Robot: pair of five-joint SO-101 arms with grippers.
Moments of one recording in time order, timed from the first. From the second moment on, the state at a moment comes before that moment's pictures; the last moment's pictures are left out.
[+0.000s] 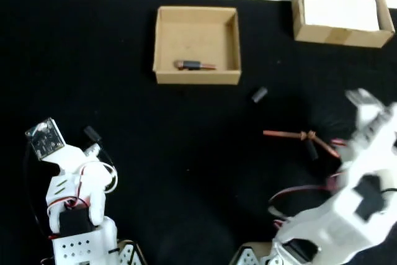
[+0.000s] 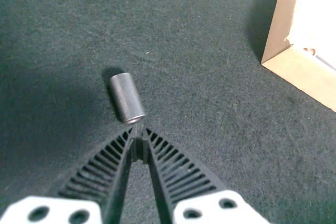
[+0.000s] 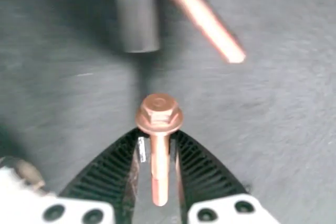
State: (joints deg) left arm -17.4 -103.6 96.2 50.5 21.4; right arm 29.5 5.0 9.4 87.6 47.0
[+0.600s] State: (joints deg) left arm -19.4 -103.6 96.2 50.5 21.4; right arm -12.8 -0.9 11.2 78.5 20.1
